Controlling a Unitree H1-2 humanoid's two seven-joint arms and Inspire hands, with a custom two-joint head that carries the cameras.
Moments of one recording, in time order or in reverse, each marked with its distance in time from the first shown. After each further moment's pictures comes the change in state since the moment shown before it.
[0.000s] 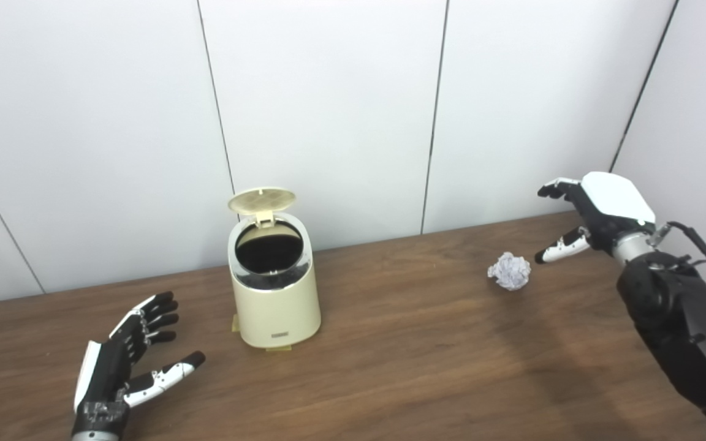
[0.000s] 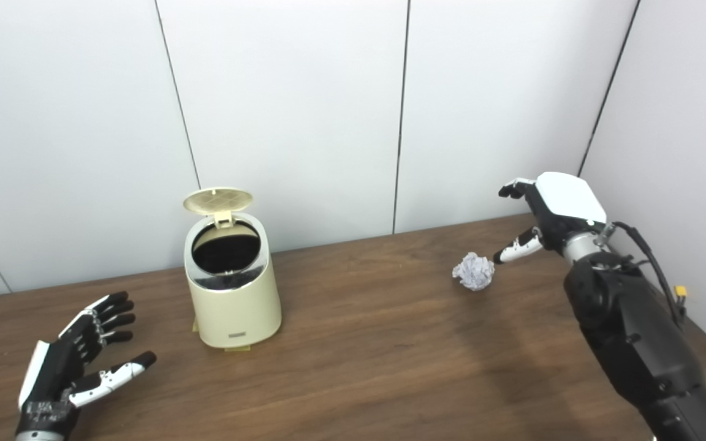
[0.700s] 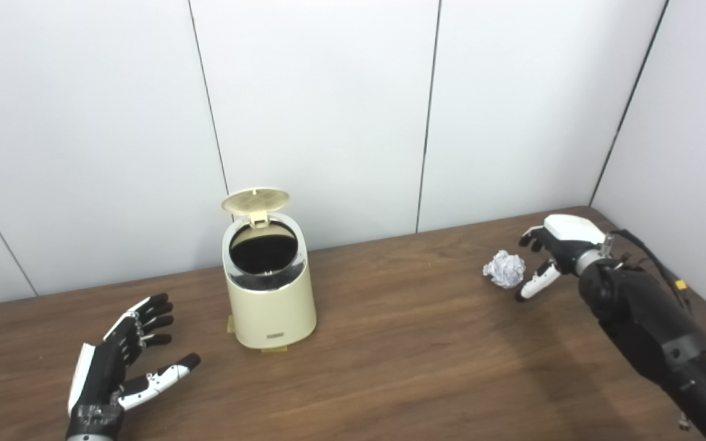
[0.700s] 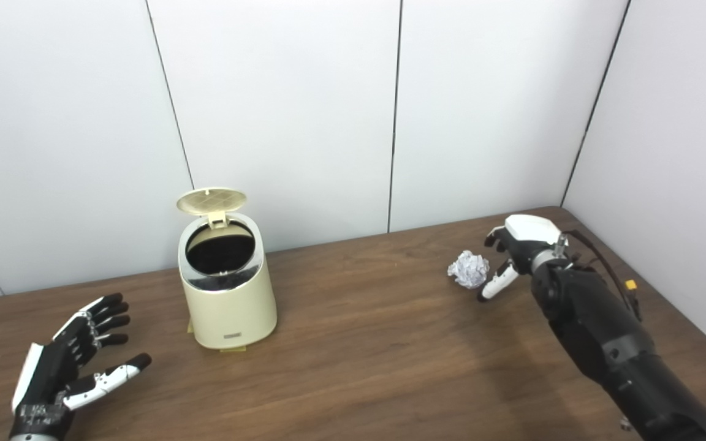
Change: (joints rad) left arm 0.003 0.001 -0.002 -0.007 0.001 0.001 -0.004; right arm -0.128 0.043 0.172 0.349 -0.007 -0.045 0.021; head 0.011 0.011
